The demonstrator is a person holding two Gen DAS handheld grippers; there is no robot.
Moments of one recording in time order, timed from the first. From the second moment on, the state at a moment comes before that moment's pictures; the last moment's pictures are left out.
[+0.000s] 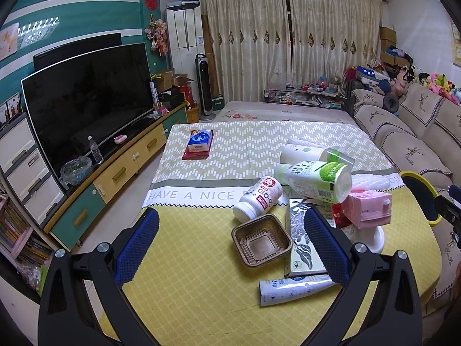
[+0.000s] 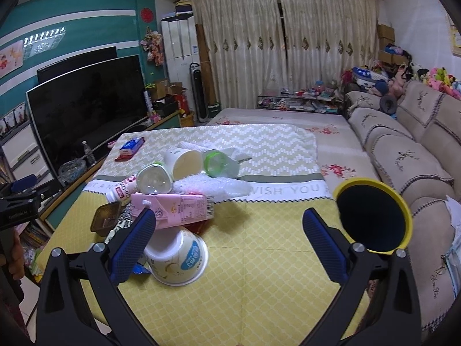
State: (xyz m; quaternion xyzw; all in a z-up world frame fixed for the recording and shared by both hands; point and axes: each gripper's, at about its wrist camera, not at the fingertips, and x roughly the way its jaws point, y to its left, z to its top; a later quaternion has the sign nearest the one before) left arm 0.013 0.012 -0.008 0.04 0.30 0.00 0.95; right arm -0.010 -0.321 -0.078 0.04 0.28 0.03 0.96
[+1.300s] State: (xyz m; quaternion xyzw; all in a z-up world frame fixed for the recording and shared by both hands) left arm 0.086 -0.033 -0.022 0.07 0.32 -0.04 0.95; right arm 0.154 -0.322 -0.128 0.03 0.43 0.21 0.88
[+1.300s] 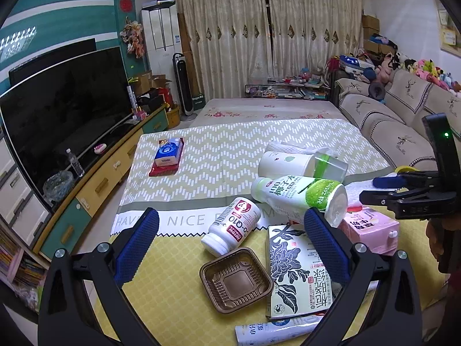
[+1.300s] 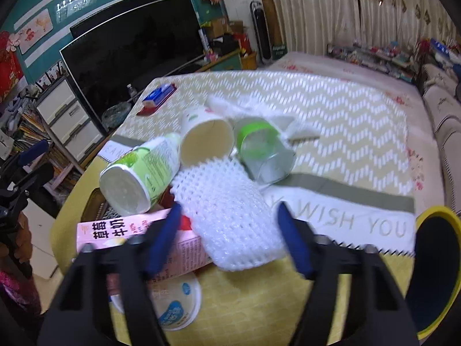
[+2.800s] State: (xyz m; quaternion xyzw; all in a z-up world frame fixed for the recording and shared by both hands) left arm 0.077 -0.088 -0.022 0.10 0.32 -0.11 0.94; right arm 0.130 -0.601 -0.210 0.13 0.46 -0.18 0.86
